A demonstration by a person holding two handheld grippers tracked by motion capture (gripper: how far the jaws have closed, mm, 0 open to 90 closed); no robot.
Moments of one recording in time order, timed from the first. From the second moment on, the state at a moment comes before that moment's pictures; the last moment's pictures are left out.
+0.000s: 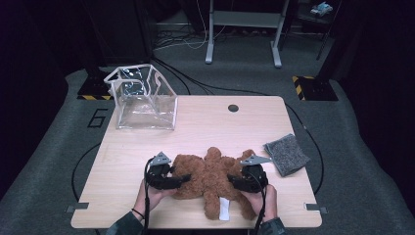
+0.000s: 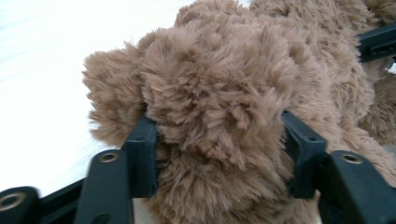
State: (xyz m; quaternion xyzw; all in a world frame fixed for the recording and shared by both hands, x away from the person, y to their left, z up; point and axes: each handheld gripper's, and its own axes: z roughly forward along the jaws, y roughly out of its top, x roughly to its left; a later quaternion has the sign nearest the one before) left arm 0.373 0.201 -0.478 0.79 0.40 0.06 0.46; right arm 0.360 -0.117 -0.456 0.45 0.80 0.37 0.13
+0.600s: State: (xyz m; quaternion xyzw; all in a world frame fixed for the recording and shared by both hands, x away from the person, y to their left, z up) left arm 0.366 0.203 -0.477 0.78 0.39 0.08 0.48; right arm 0.343 -0.128 -0.442 0.44 0.78 0.42 0.15
